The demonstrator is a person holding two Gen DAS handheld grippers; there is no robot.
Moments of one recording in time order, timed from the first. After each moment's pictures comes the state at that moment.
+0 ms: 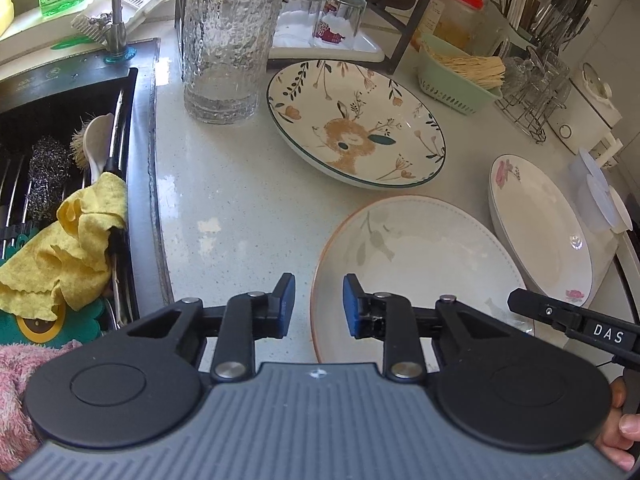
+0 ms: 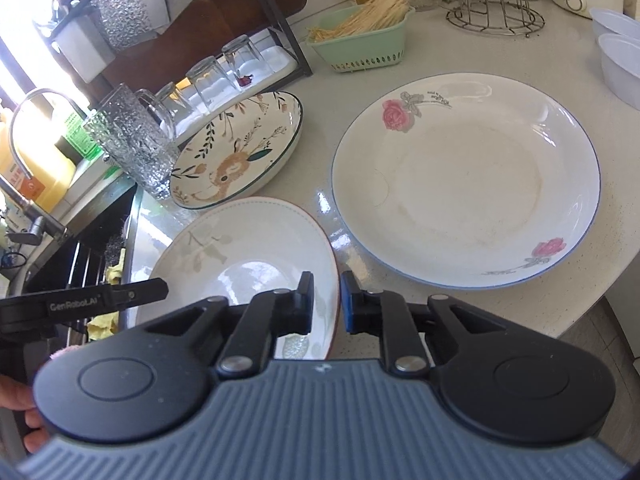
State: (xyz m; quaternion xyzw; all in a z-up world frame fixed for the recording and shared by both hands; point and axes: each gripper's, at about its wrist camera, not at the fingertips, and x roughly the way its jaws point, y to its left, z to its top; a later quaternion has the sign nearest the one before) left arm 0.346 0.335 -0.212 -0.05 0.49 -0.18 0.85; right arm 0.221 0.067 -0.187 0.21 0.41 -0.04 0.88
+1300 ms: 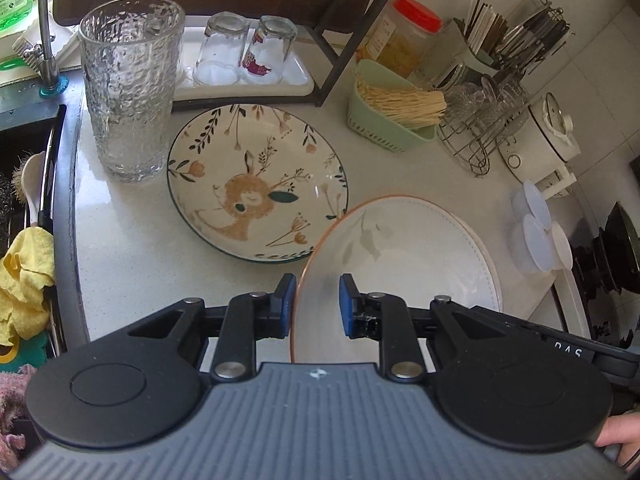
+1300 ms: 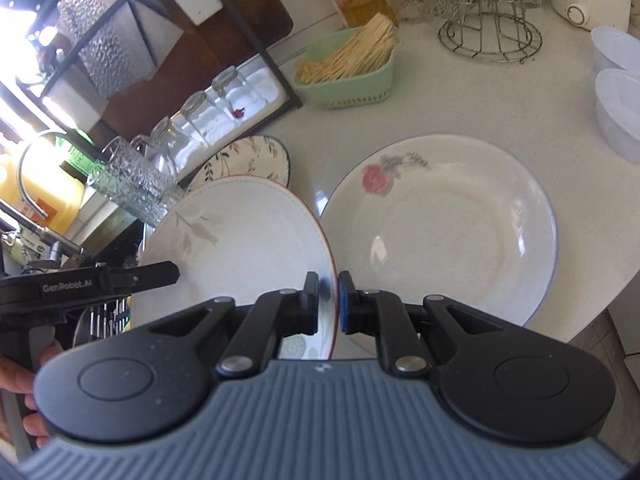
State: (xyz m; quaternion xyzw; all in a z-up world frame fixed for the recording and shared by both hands) left arm 0.386 0.275 -0.135 -0.11 0.51 -0.22 0.82; right arm 0.248 0.002 -0.122 0.24 0.44 -0.02 0.86
